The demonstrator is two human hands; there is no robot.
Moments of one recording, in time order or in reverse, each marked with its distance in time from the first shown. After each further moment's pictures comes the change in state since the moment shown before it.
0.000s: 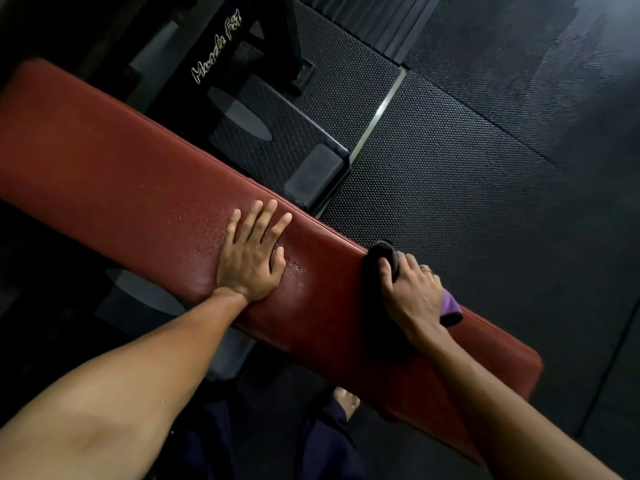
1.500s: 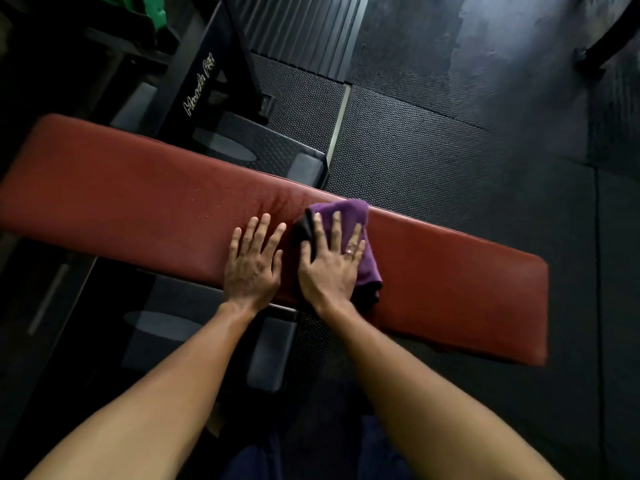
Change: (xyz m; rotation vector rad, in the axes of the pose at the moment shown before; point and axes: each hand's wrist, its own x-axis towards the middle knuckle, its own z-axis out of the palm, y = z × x) left_hand -0.068 -0.059 -0.010 -0.107 0.044 0.131; right_hand -0.086 -0.195 0.068 0.310 0.173 0.132
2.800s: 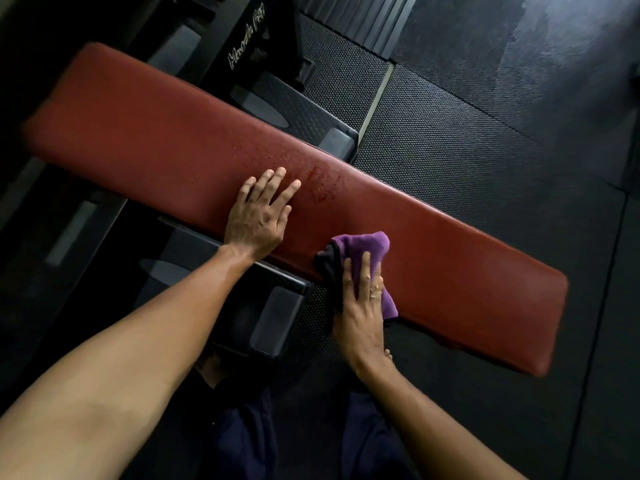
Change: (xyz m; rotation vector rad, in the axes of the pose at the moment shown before) left_hand 0.021 -0.048 -0.017 0.049 -0.008 0.041; right_hand -0.102 0.069 0.014 -0.084 -0.036 -0.315
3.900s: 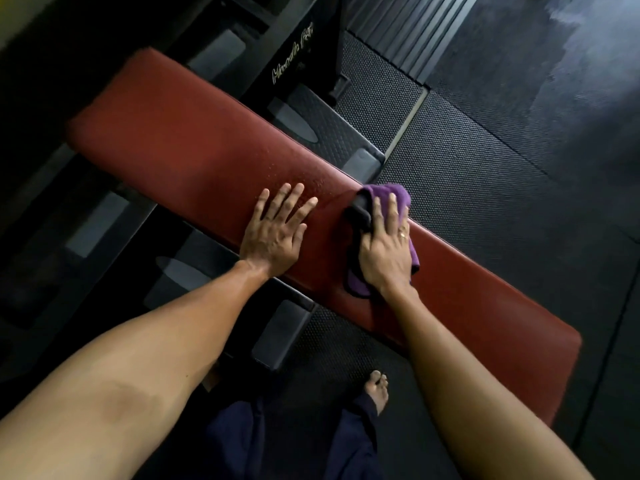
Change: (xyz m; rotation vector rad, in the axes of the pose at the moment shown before) left_hand -0.001 -0.015 0.003 -0.005 0.019 -0.088; right_hand 0.176 -0.015 -0.042 -0.011 -0.047 0.013
